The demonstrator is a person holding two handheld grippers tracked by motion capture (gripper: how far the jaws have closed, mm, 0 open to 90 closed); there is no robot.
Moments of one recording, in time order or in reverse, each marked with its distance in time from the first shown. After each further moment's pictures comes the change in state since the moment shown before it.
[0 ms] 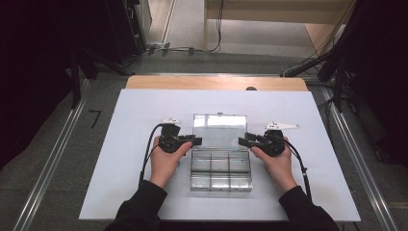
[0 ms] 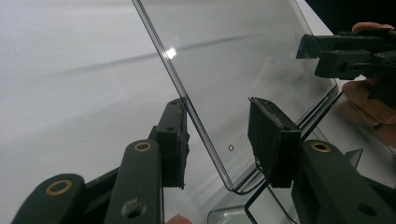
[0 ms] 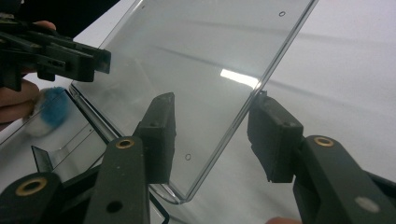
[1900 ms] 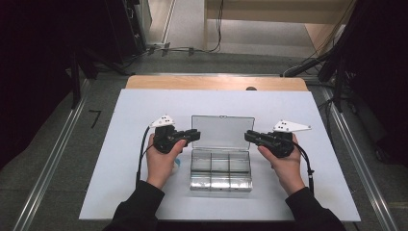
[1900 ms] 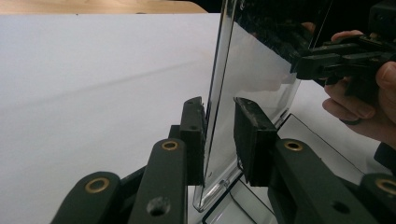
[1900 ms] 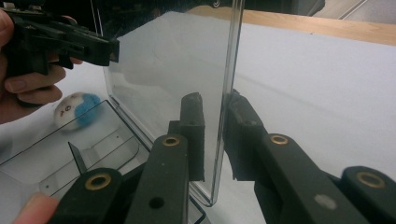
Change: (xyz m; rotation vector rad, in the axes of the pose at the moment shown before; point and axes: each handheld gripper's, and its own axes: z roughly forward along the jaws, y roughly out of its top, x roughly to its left) left arm -0.014 0.003 -0.028 -0.194 -0.078 0.172; right arm 0.024 0.016 -0.036 -0.102 0.005 -0.180
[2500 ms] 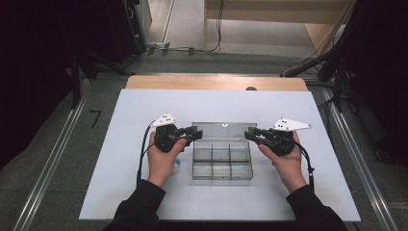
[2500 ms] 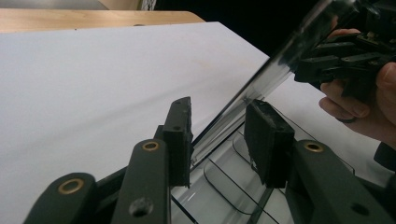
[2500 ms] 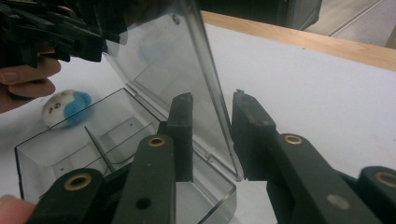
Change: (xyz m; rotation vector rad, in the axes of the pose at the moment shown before) left arm -0.002 0.004 0.001 -0.027 -0.012 0.030; right arm -0.001 0.006 -0.002 -0.009 -0.020 -0.069
